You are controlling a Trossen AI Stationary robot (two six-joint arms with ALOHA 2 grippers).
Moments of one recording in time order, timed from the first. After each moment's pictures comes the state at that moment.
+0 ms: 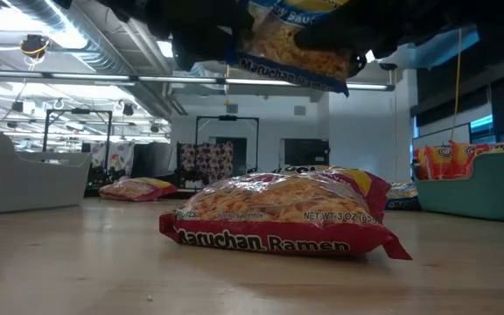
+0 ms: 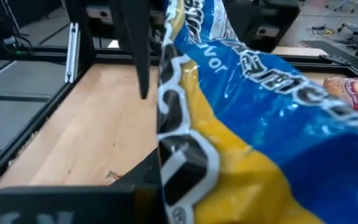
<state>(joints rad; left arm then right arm) -0.32 1.47 0.81 0.29 -0.29 -0.21 0.33 1.47 0.67 0.53 0.29 0.06</state>
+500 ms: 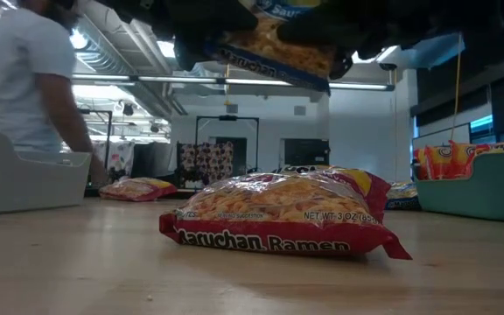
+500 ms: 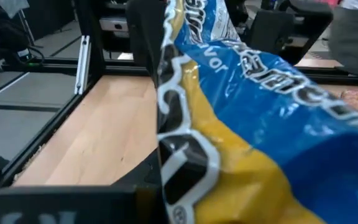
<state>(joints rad) -0.31 1.47 0.81 0.31 -0.32 -0.21 0.33 1.56 0.70 0.65 0.23 0.04</state>
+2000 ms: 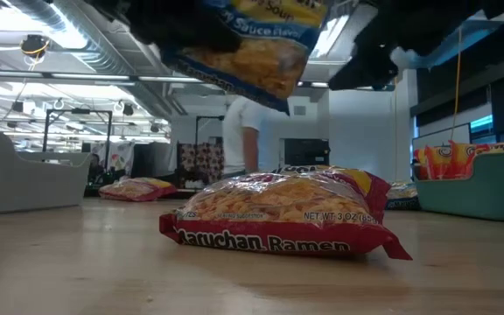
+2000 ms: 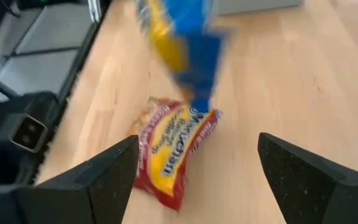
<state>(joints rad) -0.39 1.47 0.81 0.21 -0.36 -0.18 0.33 1.34 0.76 0.01 0.10 0.31</state>
